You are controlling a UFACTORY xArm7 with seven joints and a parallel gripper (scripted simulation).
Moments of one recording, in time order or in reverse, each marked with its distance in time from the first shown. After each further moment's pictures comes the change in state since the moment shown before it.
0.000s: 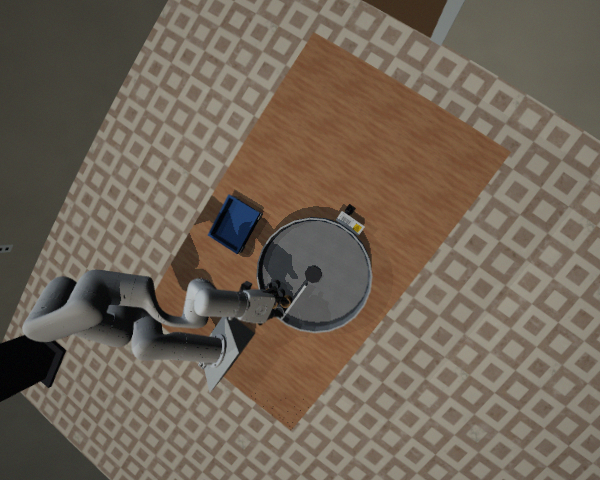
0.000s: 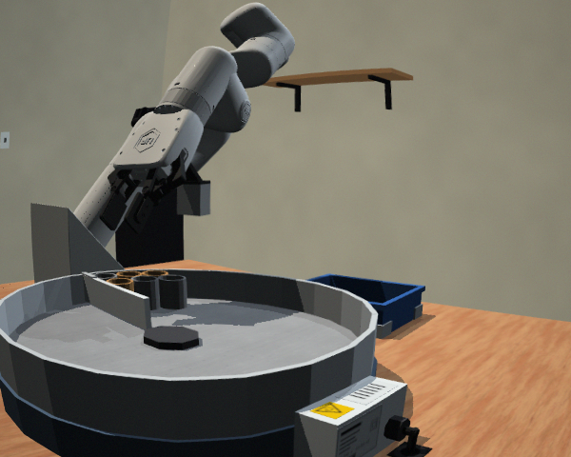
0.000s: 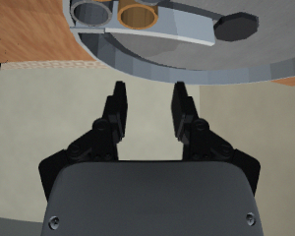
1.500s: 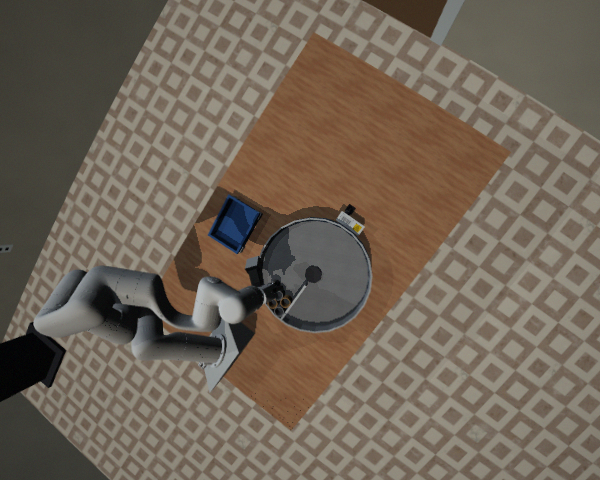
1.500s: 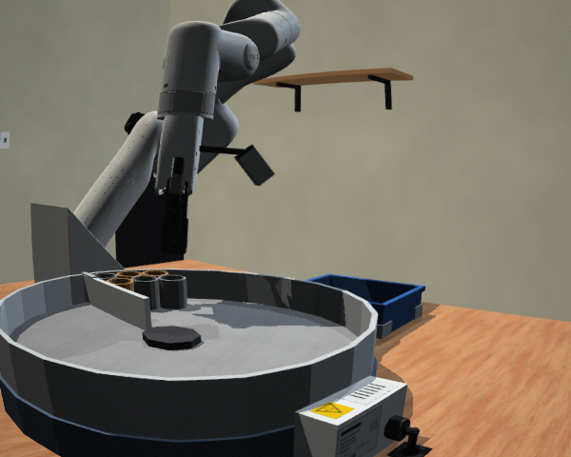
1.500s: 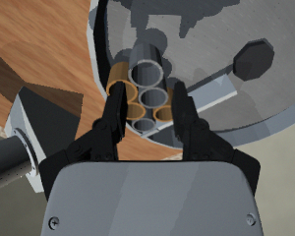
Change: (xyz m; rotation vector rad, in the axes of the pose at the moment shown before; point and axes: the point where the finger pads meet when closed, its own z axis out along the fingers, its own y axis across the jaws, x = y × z) arm 0.071 0.029 -0.017 0.306 0.579 0.850
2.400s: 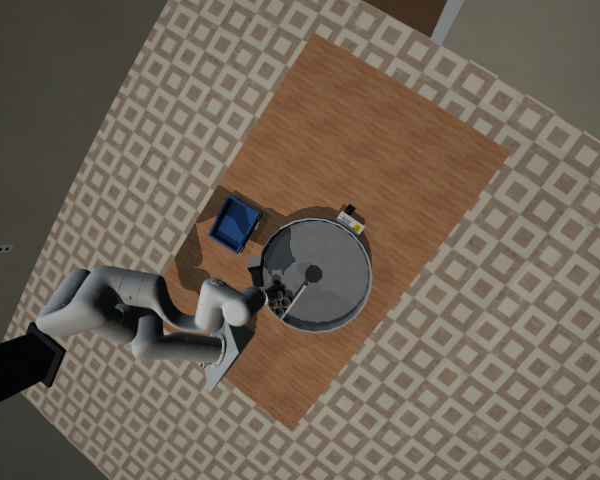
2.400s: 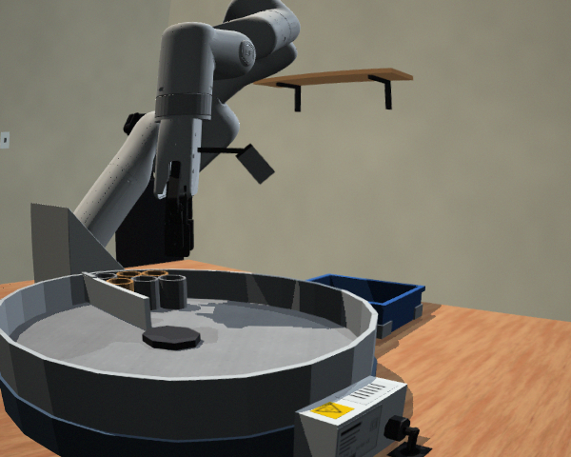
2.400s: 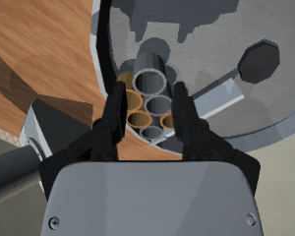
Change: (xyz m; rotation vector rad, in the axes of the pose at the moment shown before) arm 0.006 -0.001 0.003 0.034 0.055 0.085
